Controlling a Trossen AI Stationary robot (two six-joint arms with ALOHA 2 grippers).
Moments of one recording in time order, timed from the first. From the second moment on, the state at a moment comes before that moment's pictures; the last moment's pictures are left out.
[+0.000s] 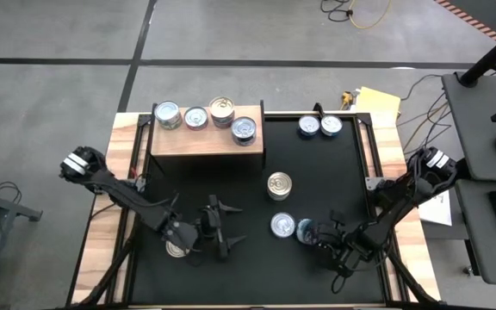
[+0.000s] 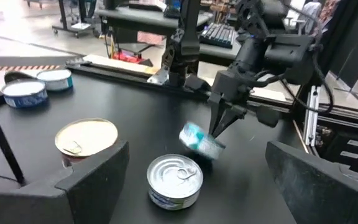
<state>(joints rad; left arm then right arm) -0.57 1.54 0.83 0.45 -0.77 -0.35 0.84 1.60 0.77 -0.57 0.48 1.13</state>
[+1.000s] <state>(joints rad) -0.51 2.18 1.44 0.42 -0.76 -0.32 0.94 1.68 0.77 -0.55 0.55 1.06</state>
